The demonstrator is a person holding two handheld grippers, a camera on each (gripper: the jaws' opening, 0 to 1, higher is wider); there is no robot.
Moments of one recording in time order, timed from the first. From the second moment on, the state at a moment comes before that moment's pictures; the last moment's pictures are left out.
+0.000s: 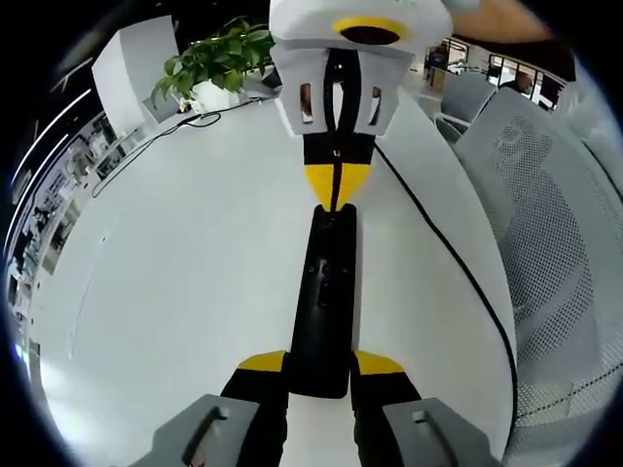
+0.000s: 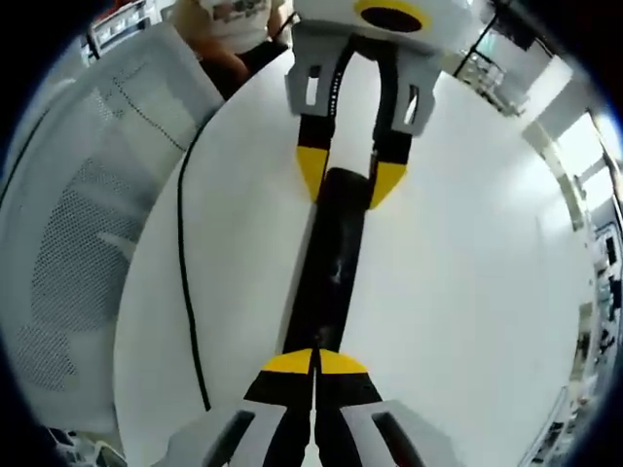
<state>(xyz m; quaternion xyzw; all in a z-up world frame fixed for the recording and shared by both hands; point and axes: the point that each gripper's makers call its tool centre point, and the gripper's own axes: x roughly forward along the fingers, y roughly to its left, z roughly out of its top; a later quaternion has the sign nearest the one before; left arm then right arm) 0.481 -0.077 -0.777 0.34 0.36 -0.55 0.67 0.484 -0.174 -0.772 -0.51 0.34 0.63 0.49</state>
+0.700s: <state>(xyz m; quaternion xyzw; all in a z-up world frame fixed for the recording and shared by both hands) 0.480 -0.077 -0.778 0.35 0.36 -0.55 0.67 0.483 -0.173 -0.772 -0.49 0.34 0.62 0.51</state>
